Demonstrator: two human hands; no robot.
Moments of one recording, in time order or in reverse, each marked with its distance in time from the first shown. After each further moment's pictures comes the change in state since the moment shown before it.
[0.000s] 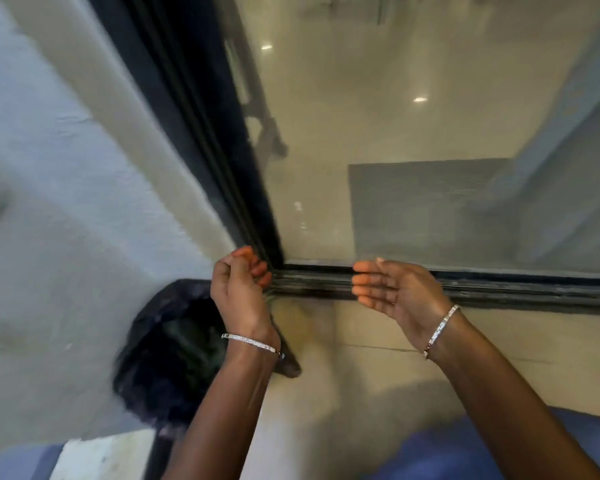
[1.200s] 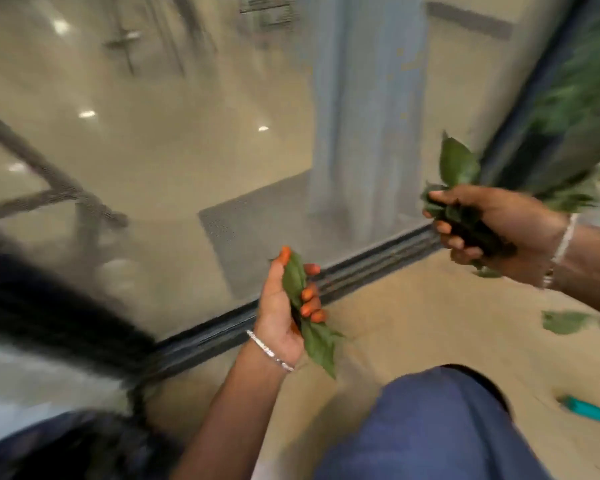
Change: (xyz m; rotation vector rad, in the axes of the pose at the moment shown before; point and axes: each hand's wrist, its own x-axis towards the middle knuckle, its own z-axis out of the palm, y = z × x) left_hand -0.135 -0.085 0.147 0.206 -0.939 -0.880; right_hand -0.127 -0.106 -0.235 0.088 0.328 -0.128
